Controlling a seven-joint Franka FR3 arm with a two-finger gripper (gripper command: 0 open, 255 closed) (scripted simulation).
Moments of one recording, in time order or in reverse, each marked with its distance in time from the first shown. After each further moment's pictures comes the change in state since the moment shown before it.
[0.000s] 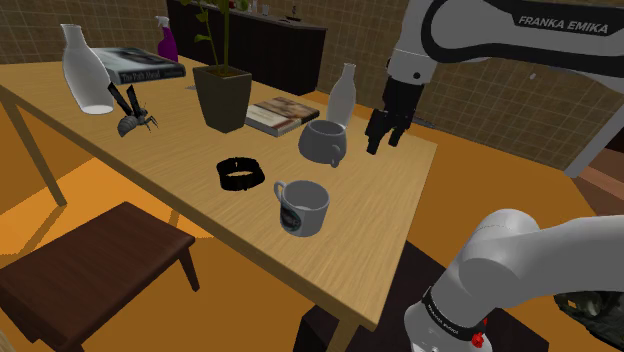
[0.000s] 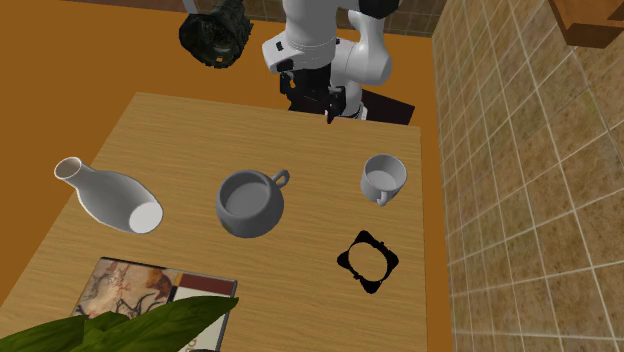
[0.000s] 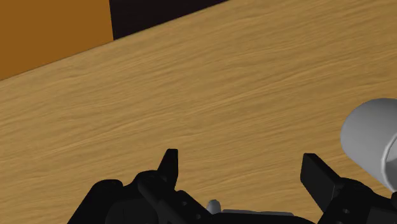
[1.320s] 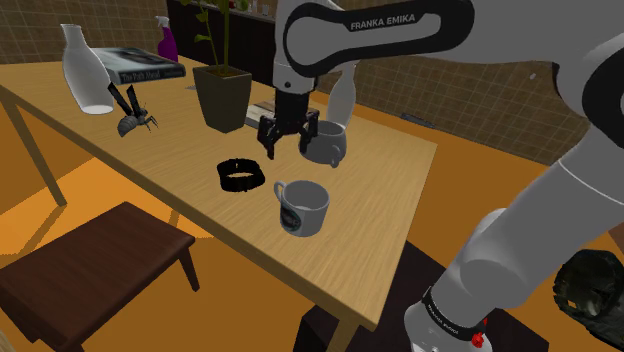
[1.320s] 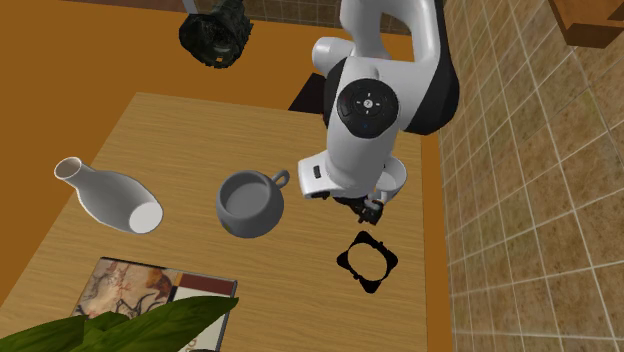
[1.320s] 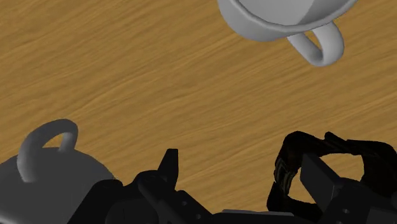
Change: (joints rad) arm 0.032 0.635 0.257 0.382 0.043 0.218 0.421
